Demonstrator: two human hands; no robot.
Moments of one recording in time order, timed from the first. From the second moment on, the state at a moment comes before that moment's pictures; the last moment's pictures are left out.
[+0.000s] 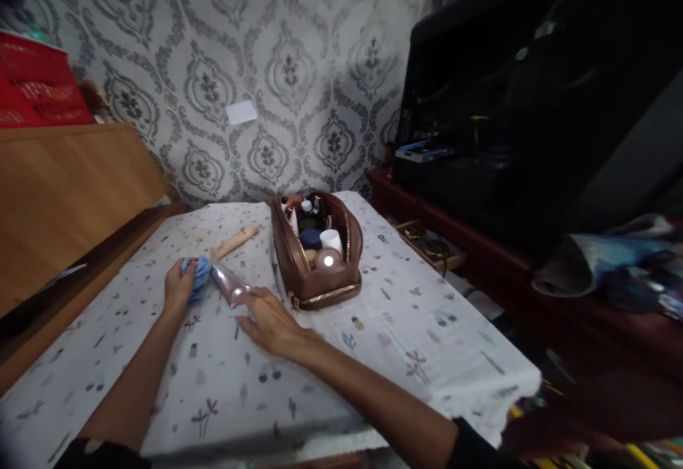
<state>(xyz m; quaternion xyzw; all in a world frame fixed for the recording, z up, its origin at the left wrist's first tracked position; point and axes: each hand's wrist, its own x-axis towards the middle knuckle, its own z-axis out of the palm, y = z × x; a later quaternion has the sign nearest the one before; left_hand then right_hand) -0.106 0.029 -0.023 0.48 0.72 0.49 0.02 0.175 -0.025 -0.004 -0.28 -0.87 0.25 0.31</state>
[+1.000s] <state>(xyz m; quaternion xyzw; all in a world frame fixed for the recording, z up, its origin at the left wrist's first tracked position) -0.081 0.026 -0.020 0.56 0.63 0.52 0.14 0.117 0.008 -0.032 -0.37 -0.61 0.52 0.47</state>
